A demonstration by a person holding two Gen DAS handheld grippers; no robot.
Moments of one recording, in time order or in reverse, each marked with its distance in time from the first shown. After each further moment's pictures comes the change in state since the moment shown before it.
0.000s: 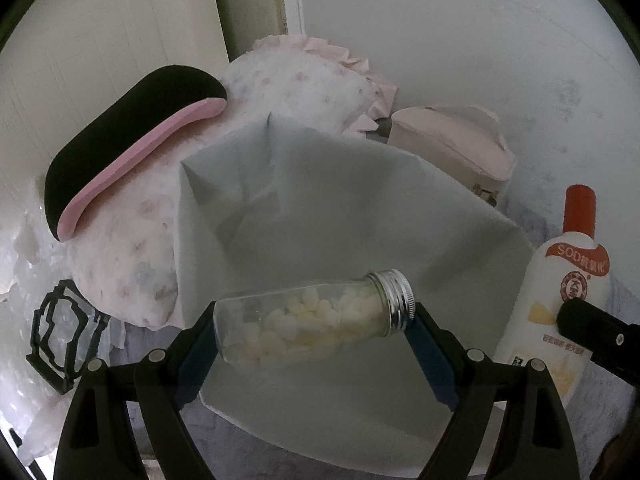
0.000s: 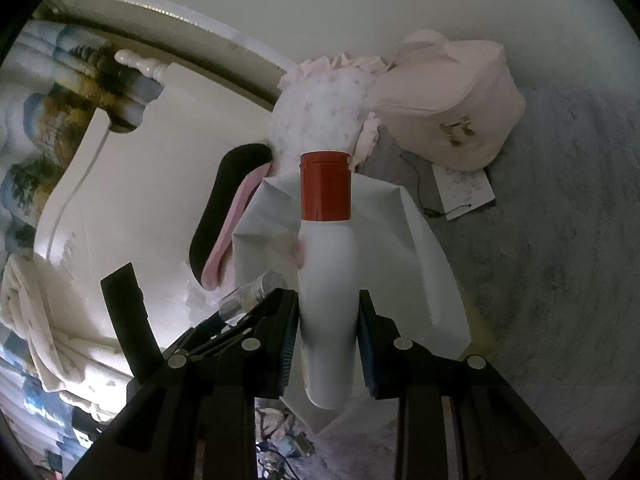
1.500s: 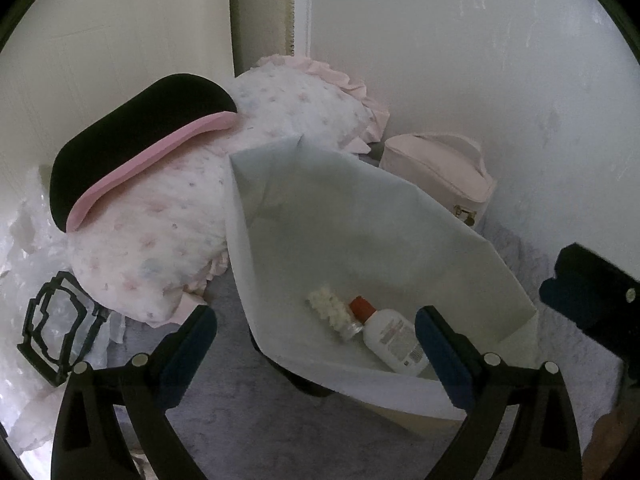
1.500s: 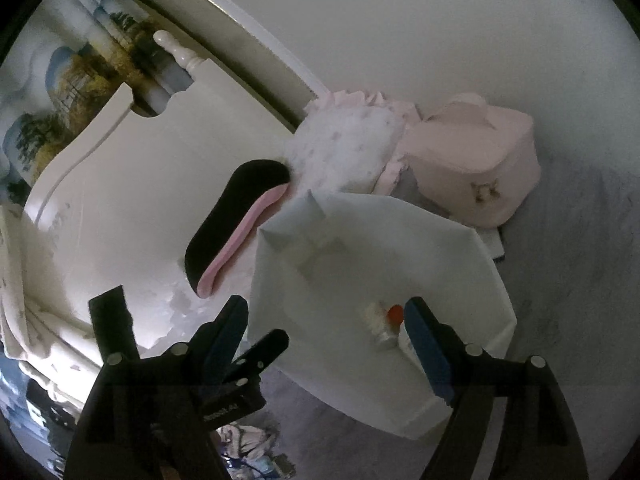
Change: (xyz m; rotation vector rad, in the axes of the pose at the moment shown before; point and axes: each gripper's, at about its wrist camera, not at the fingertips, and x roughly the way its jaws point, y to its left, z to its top) left arm -0.035 0.029 -0.014 -0.050 -0.077 -0.092; right arm -0.013 0.046 -0.007 -0.148 -0.131 -0.072
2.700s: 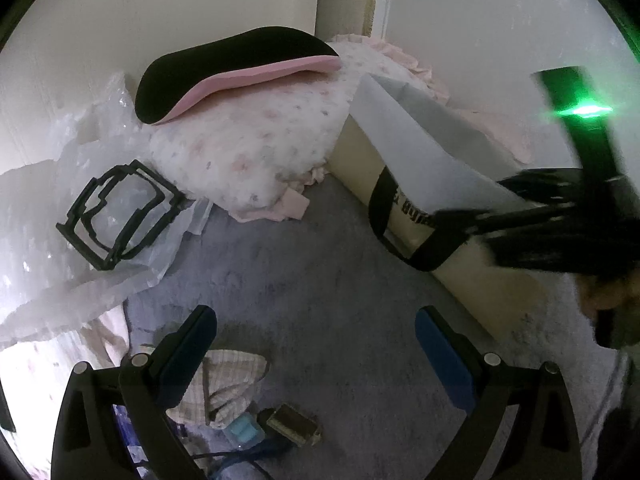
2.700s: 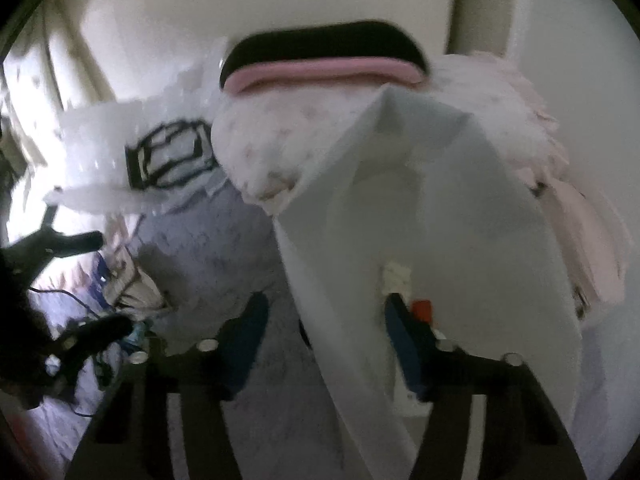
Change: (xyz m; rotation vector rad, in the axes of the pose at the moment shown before) left arm -0.046 0.108 -0.125 -0.124 0.011 0.054; right arm 0.141 0.092 -0.074 -0.900 0.411 -0.174
